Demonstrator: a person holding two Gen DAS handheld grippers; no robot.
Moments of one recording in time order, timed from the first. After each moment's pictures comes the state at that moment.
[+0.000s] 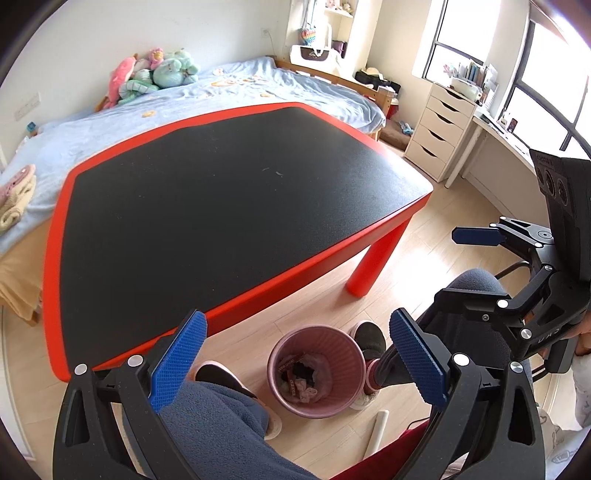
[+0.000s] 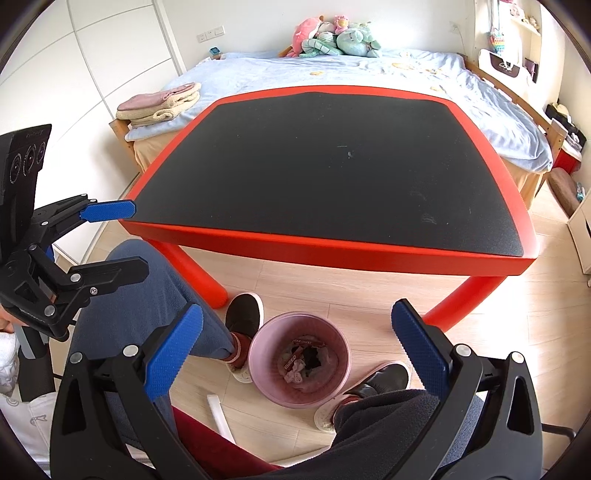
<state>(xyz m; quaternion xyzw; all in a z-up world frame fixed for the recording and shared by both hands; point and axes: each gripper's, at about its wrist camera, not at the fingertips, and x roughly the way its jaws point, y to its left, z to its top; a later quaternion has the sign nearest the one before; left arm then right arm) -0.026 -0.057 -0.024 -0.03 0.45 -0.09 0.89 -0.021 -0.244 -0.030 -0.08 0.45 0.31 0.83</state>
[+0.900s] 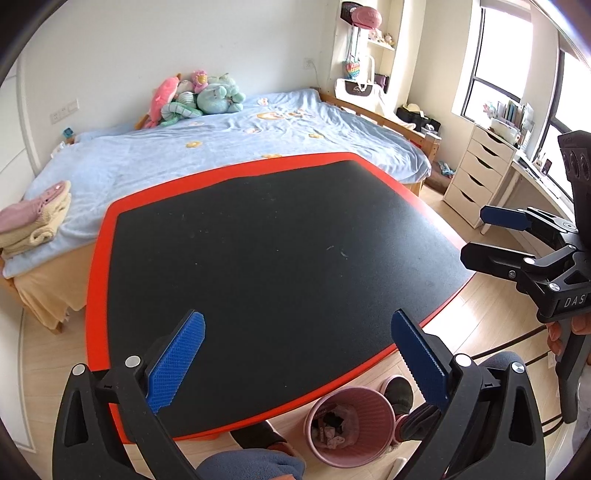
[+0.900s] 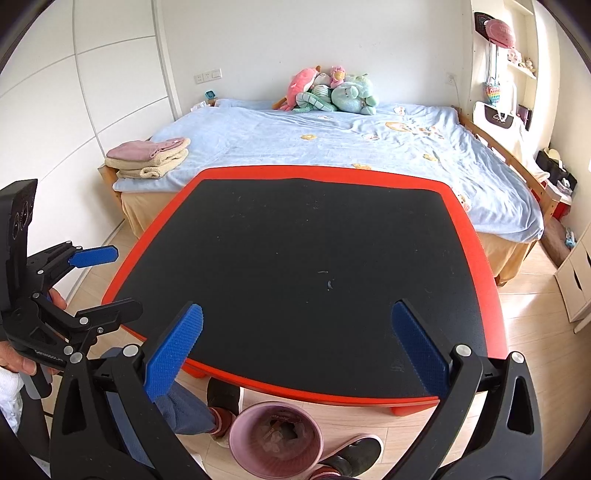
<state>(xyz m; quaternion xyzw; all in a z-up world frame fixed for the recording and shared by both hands) 0.034 -0.008 0.022 -0.04 0.40 -0.02 0.91 0.072 -0.199 0.045 -0.09 0.38 0.30 0.87</state>
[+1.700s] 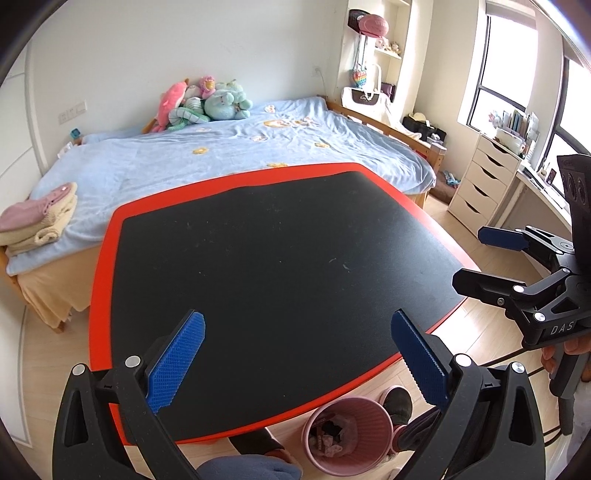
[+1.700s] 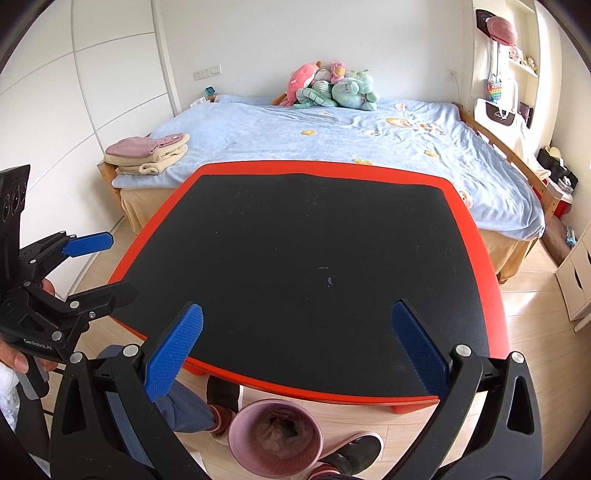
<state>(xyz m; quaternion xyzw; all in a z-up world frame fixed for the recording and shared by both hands) 0.036 -0.006 0.029 -0.05 0.39 0.00 0.92 0.072 -0.198 0.040 -0.09 0.38 0.30 0.87</state>
